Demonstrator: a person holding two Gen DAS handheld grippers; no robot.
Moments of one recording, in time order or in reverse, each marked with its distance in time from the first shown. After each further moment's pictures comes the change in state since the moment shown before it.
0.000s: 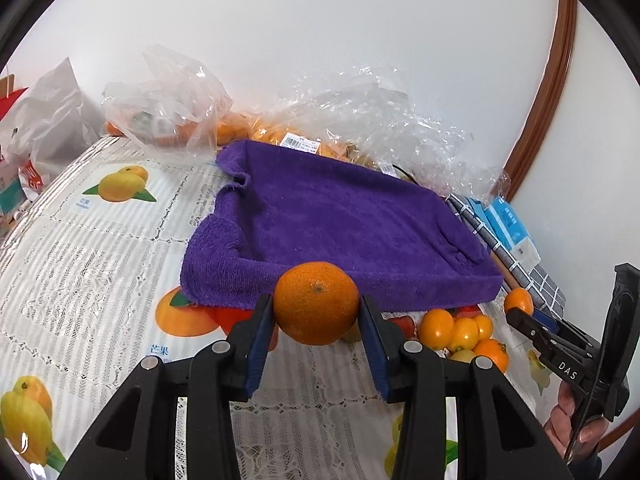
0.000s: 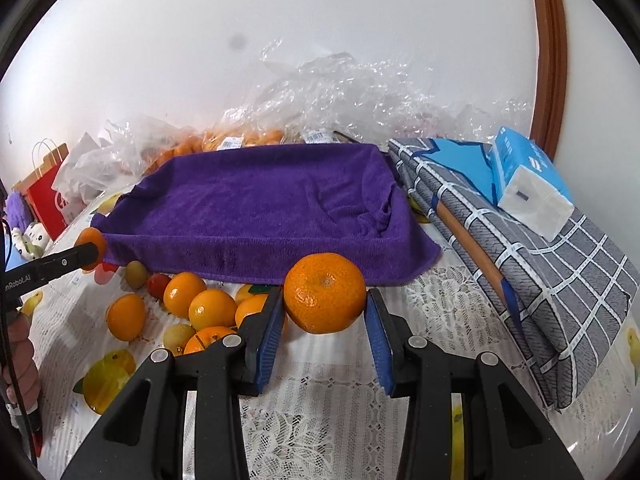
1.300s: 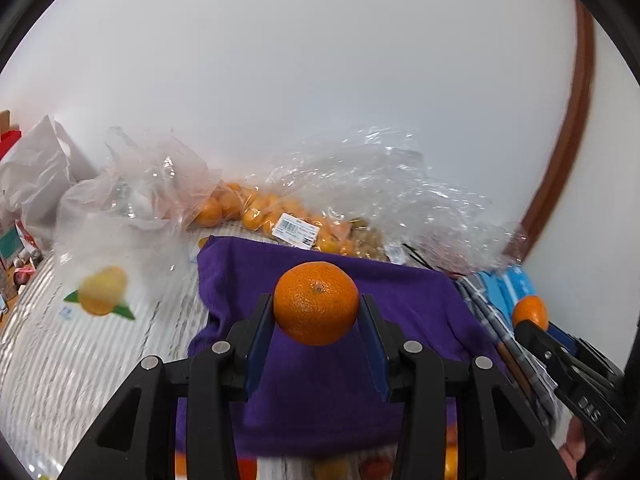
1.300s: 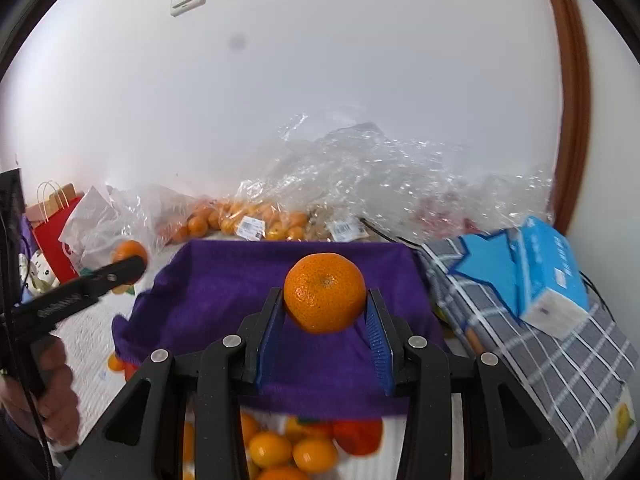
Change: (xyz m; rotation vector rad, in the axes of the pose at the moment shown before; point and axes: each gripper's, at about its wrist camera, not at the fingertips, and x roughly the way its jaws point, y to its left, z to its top) left arm 0.038 -0.024 0.103 -0.030 -0.094 0.056; right arm 0.012 0.032 0.105 0.001 -0.108 0.042
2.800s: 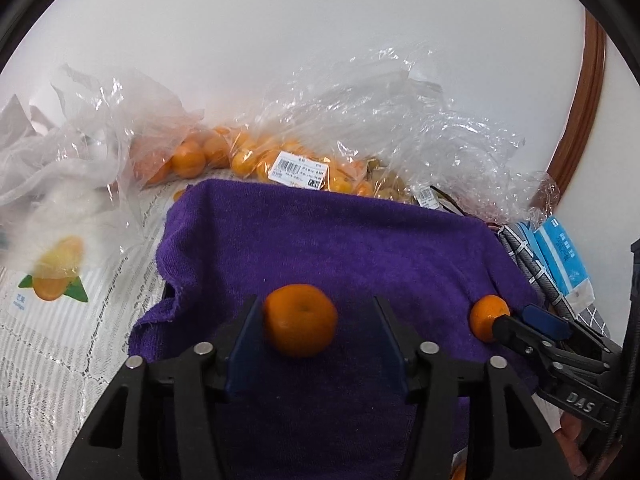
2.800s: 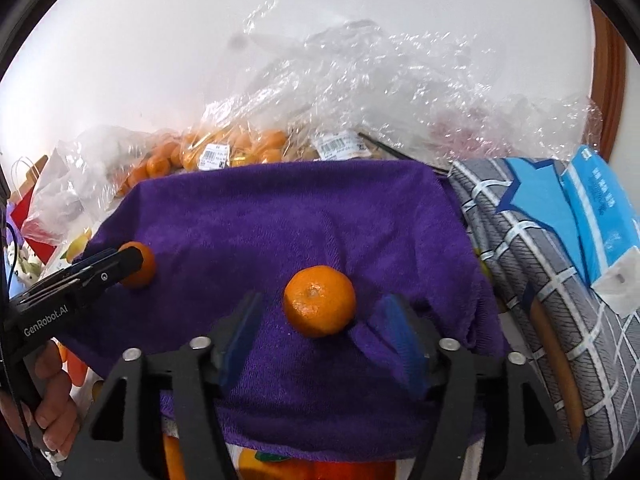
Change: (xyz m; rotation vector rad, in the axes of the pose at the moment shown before) left arm 0.067 -0.001 -0.029 0.068 0.131 0.035; right arm 0.091 -0.025 -0.033 0.030 0.188 0.024
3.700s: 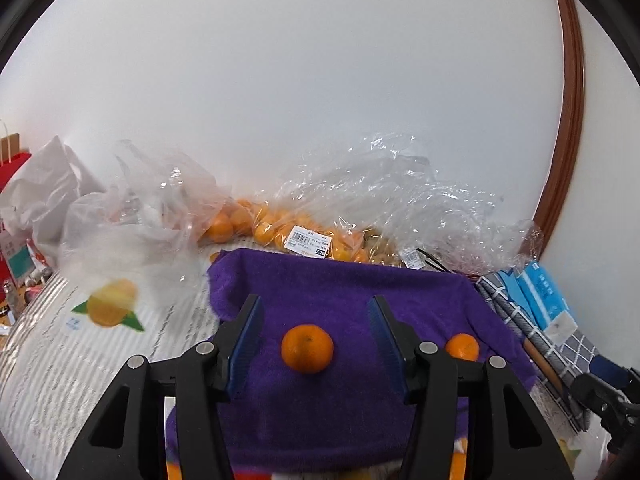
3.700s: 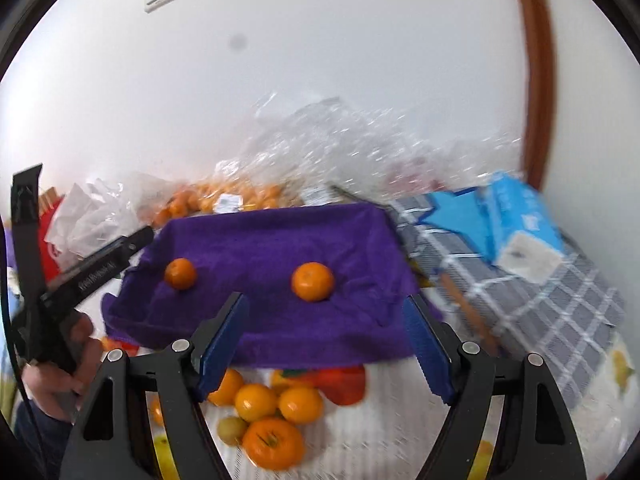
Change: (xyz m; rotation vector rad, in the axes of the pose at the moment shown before) left arm -0.077 0.007 -0.002 -0.015 -0.216 0.013; right arm -0.129 0.015 -0.035 0.041 -0.141 -0.113
